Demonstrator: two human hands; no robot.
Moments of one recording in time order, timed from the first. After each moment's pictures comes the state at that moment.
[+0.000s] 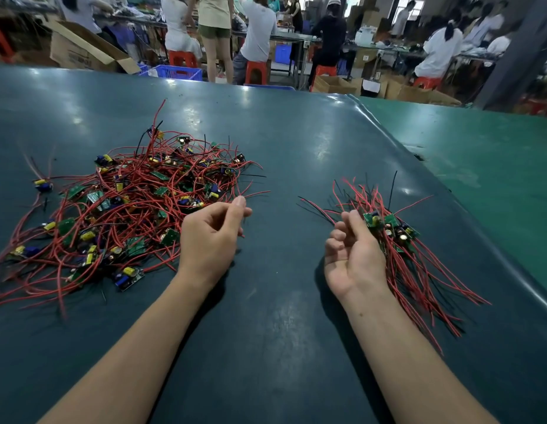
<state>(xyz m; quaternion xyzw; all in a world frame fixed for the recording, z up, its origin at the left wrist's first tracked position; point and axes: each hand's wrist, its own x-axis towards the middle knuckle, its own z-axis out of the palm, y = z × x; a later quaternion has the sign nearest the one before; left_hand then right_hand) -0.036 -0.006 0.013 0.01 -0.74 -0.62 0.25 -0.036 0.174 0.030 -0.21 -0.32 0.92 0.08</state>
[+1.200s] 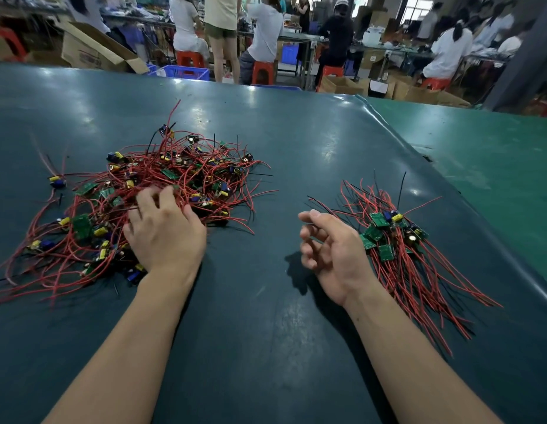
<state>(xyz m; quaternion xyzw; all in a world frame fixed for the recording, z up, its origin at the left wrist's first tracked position) -0.039 -0.054 0.013 0.24 -0.89 -0.20 0.33 -0.031 0.159 0.027 -0.03 -0.55 0.83 -0.07</state>
